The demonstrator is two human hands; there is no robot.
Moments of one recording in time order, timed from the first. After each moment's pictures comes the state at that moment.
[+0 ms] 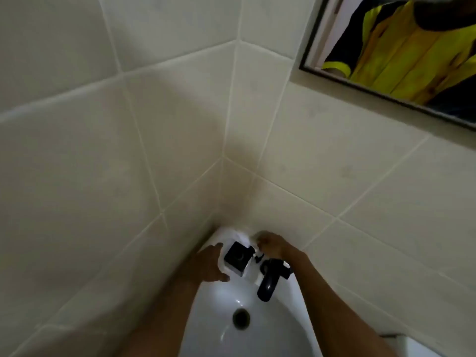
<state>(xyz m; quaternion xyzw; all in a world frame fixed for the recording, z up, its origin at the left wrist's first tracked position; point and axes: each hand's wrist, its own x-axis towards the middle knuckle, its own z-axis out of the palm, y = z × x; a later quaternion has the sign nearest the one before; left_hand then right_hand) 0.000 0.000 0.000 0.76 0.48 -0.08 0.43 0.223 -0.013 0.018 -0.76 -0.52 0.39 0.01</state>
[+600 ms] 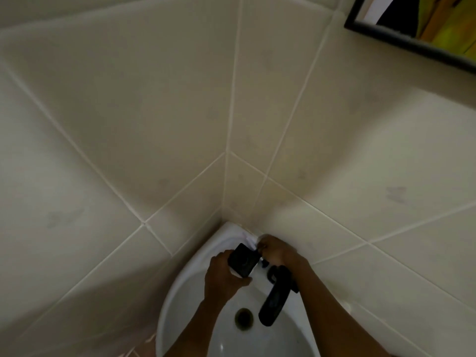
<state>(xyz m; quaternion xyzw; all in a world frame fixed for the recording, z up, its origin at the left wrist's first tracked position) 0.050 -0.023 -0.091 0.60 0.63 0.15 0.48 0.235 0.025 -0.042 -0.73 -0.51 0.46 -0.07</state>
